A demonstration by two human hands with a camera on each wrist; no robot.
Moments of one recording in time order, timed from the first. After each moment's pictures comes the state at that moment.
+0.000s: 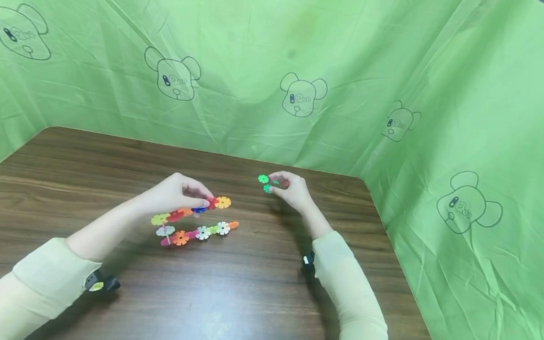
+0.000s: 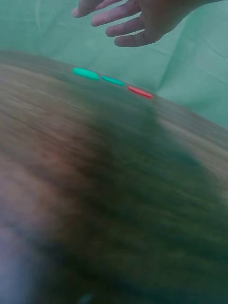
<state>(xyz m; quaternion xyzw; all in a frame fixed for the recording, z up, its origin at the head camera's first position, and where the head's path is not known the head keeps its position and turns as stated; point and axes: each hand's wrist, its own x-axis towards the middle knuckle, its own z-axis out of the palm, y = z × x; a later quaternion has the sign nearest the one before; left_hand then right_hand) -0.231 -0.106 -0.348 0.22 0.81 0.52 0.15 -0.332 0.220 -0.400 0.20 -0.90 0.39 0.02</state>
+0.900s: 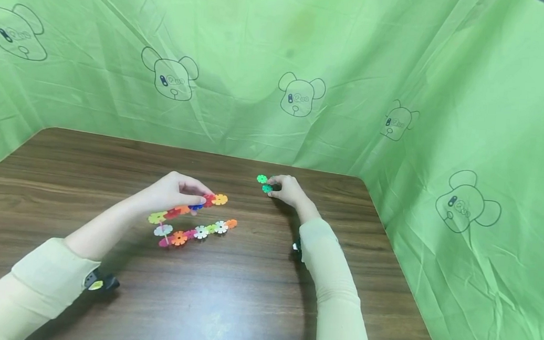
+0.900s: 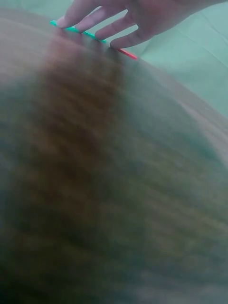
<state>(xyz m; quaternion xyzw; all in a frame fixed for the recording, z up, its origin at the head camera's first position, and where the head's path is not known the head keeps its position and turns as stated) -0.237 -0.109 -0.349 0.22 0.80 0.53 0.15 -0.373 0.222 -0.429 0.21 -0.94 0.24 -0.07</state>
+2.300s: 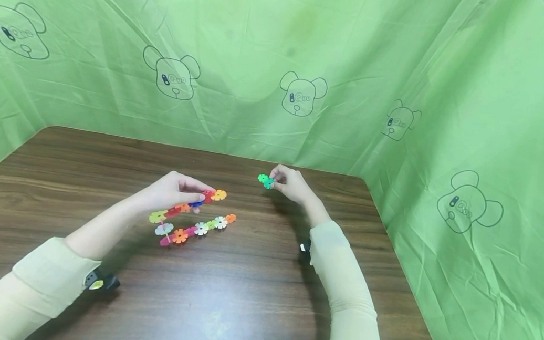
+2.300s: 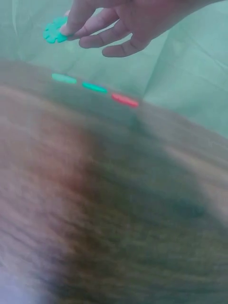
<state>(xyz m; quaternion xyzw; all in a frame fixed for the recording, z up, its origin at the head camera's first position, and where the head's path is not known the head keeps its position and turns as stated) -0.237 -0.112 -0.353 0.21 0.80 0.54 0.16 -0.353 0.221 -0.392 0.25 -0.91 0.32 -0.03</state>
